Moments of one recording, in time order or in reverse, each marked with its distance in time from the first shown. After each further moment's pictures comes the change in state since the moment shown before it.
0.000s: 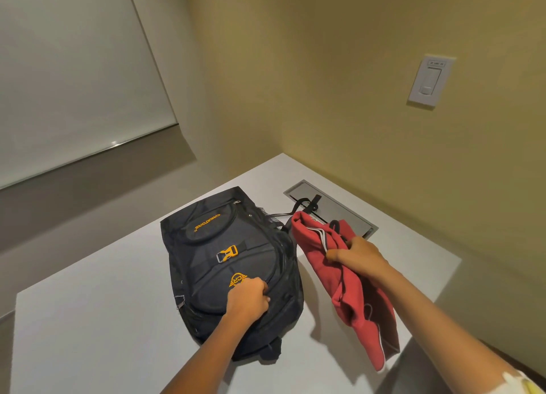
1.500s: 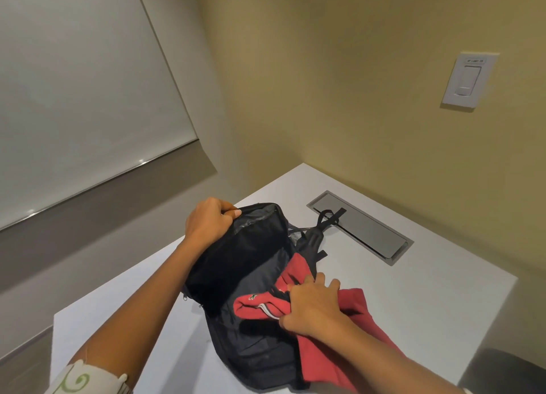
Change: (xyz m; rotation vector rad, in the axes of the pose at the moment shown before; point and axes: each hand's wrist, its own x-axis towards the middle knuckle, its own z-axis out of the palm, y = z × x) left_hand 0.060 -0.058 -0.218 -0.202 0.432 -0.094; right_hand -0.022 -0.091 0.111 -0.639 -0.068 -0.352
